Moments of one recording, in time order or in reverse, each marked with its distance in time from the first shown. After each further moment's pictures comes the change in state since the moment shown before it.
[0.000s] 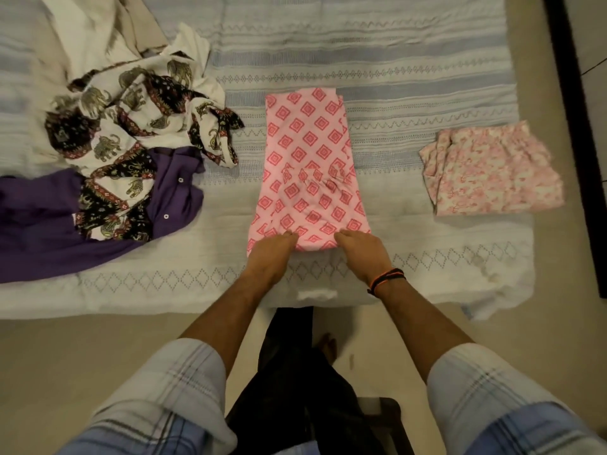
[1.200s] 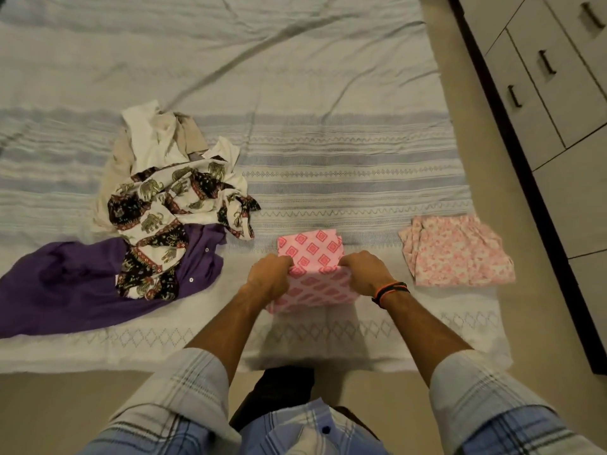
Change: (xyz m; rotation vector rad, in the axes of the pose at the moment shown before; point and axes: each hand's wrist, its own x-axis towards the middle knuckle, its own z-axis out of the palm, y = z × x) left_hand -0.013 0.001 -0.128 -0.093 0.069 -0.101; right_hand 0.014 0.008 -0.144 0.107 -0.116 0.087
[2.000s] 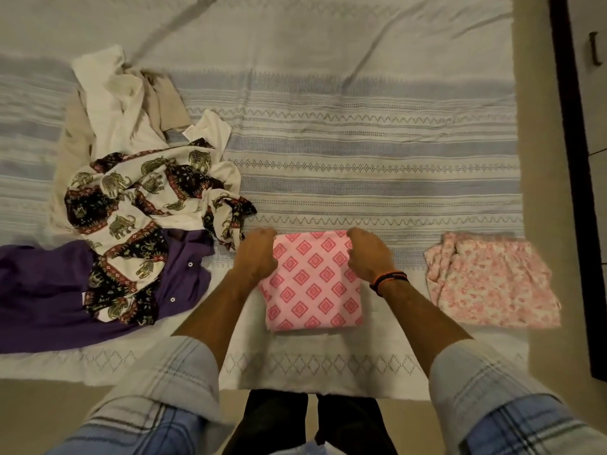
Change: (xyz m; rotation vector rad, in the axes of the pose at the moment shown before) left_hand 0.168 -0.063 -0.016 -0.253 0.013 -0.164; right_hand 0.168 0.027 -0.027 0.154 -0.031 0.157
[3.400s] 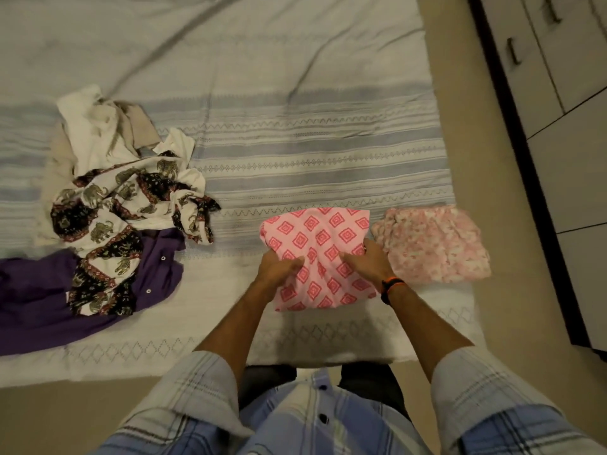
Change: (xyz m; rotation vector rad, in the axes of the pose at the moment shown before) left_hand -0.108 0.125 0.066 -1.036 -0.104 -0.331; right_hand -0.130 0.100 0.003 0.917 0.105 0.271
